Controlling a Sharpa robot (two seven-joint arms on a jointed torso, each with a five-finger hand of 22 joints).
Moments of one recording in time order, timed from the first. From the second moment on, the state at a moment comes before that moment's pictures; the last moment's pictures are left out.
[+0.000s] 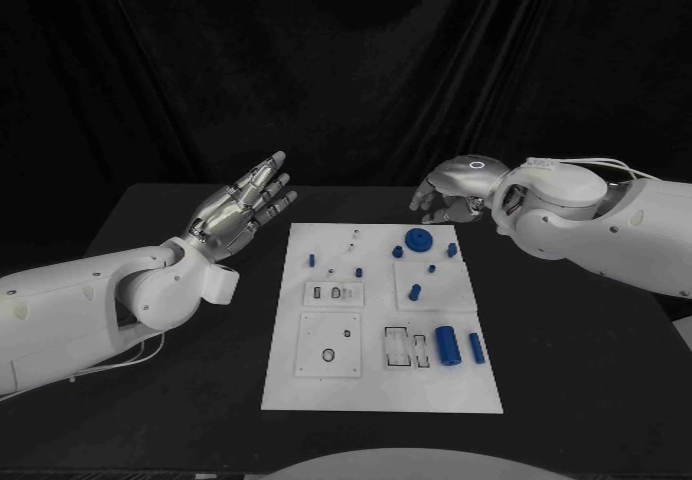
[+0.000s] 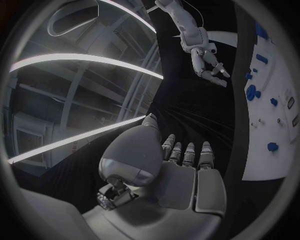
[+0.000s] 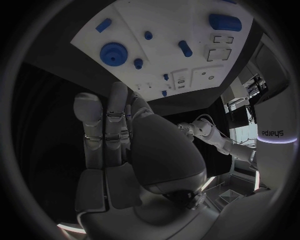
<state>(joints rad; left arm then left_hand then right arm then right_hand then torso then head) 1.25 -0.96 -0.21 1.53 0.04 0.10 0.63 1.27 0.26 -0.27 0.29 0.34 0.19 -0.08 0.02 0.03 0.00 -0.10 0.01 0.00 0.00 -0.01 0.00 0.00 0.17 0.00 0.11 0.00 0.00 1.43 -0.80 -0.21 1.45 -1.70 -0.21 -0.02 1.59 0.00 -0.06 0.20 0.23 0.90 0.07 0.12 0.07 1.05 0.07 0.12 0.06 1.47 -0.04 0.72 0.38 0.16 1.40 0.06 1.01 0.72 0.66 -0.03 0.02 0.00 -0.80</state>
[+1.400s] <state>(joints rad) 1.25 -0.96 -0.21 1.53 0.03 0.11 0.65 1.31 0.27 -0.26 0.29 0.39 0.21 -0.05 0.03 0.03 0.00 -0.09 0.01 0.00 0.00 -0.02 0.00 0.00 0.17 0.00 0.10 0.00 0.00 1.35 -0.76 -0.21 1.39 -1.72 -0.23 0.04 1.57 -0.05 0.06 0.19 0.25 0.88 0.09 0.07 0.07 1.03 0.09 0.08 0.06 1.44 -0.02 0.78 0.40 0.14 1.38 0.08 1.10 0.85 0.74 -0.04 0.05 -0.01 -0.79</state>
